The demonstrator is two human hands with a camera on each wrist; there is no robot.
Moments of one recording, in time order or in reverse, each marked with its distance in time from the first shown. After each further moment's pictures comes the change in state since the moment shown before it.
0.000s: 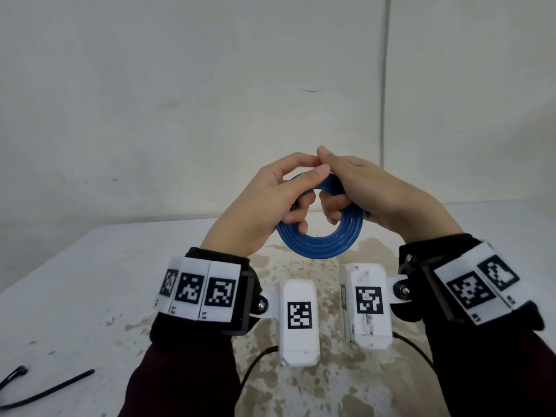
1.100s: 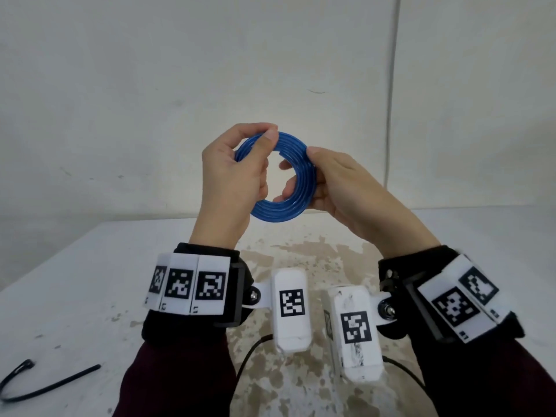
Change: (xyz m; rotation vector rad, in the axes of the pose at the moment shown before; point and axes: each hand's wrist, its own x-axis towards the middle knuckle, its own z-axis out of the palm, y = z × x) left_hand 0.002 0.001 -0.028 -0.062 0.556 0.321; right_hand 0.010 -0.002 0.029 0.269 0.049 -0.143
